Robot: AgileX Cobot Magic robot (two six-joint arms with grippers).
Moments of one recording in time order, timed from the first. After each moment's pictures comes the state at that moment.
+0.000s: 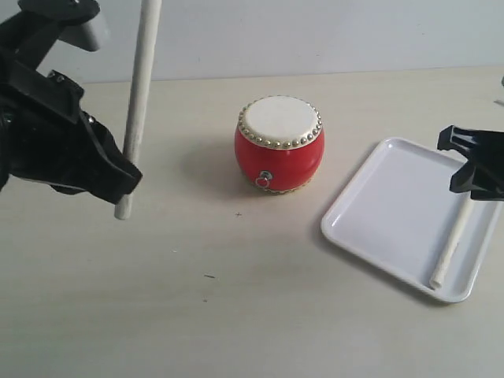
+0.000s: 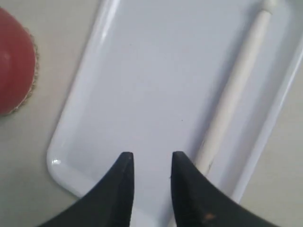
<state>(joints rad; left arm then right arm) -0.63 1.29 -0.98 -0.25 0.85 0.24 0.00 1.38 -0.67 0.45 0.50 -0.06</state>
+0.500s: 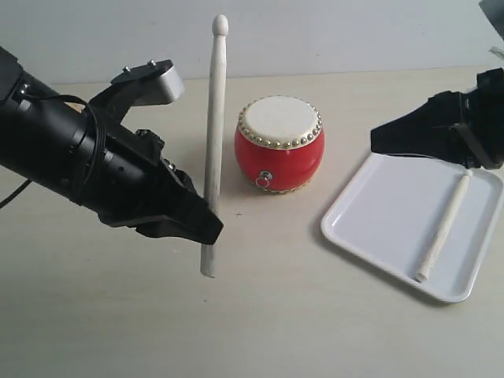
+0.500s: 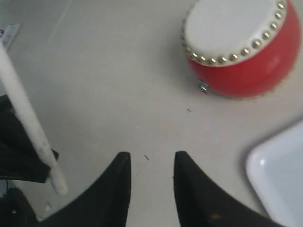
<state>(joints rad) -0.63 1.45 -0.91 -0.78 0.79 0.55 0.02 1.25 -0.67 1.24 0.92 -1.06</state>
